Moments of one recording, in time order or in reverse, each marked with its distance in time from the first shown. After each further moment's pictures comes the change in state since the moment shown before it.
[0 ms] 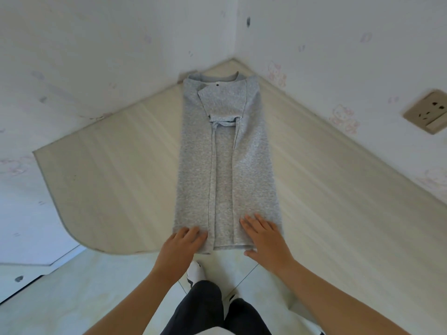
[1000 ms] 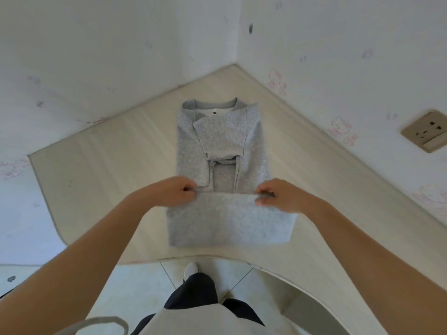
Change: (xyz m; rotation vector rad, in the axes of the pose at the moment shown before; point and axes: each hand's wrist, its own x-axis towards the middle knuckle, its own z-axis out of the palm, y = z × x) left_hand 0.119 -0.047 -0.167 -0.482 -0.413 -0.080; right_hand 0.059 0.050 -0.175 0.405 -0.215 0.011
